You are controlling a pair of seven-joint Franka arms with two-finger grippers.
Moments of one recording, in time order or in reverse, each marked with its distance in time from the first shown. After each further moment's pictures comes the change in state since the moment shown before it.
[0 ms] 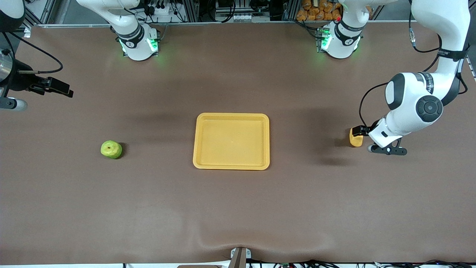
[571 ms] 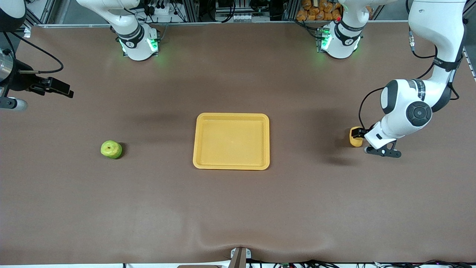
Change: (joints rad) left arm 0.021 0.059 0.000 -0.045 0.070 0.106 0.018; right arm 0.000 -0.004 0.003 -0.010 0.000 0.017 0.000
